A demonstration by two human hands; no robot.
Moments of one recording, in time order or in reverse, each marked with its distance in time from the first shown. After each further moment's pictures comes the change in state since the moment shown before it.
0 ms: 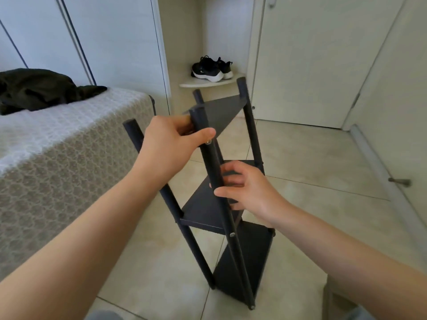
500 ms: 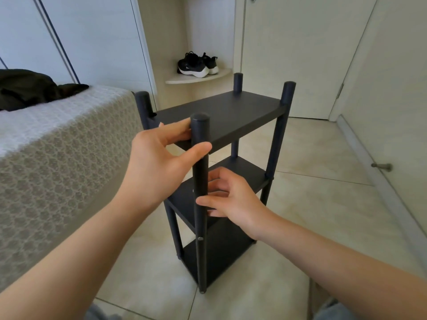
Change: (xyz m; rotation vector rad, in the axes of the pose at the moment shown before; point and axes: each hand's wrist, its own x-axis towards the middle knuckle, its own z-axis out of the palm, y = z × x) left_hand -0.063 0.021 0.031 0.030 0.030 0.226; right_hand -0.036 0.038 0.000 0.096 0.006 -0.056
